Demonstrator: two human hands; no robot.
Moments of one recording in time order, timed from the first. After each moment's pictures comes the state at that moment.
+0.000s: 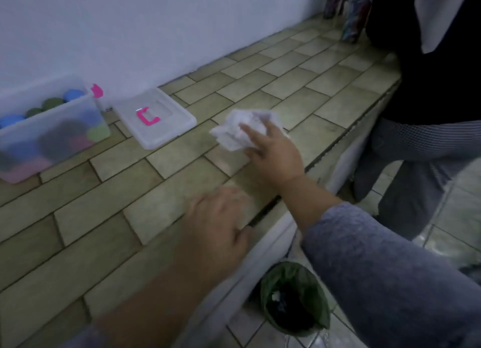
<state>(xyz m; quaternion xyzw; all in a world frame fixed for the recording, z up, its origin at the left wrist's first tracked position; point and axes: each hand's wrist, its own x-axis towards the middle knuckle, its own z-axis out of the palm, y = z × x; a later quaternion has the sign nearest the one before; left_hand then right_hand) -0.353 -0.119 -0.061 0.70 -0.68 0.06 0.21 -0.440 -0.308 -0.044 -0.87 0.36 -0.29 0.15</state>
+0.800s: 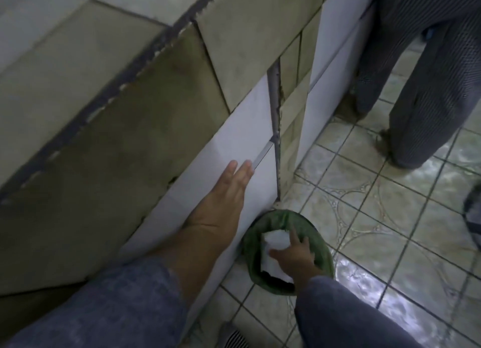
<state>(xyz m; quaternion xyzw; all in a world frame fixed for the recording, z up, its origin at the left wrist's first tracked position) -0.438 -0.240 -0.306 0.42 -0.74 0.25 -0.46 -0.587 -0.222 -0.521 -0.51 0.69 0.11 0.50</state>
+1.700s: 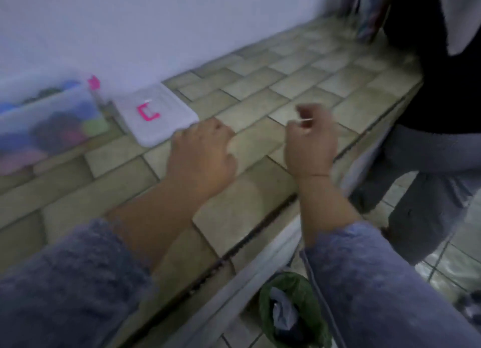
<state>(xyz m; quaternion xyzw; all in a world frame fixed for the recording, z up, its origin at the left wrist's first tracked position) -0.307 -0.216 -0.004 0.77 -0.60 0.17 0.11 -0.442 -0.332 -0.034 -0.62 0.46 -0.57 0.28</state>
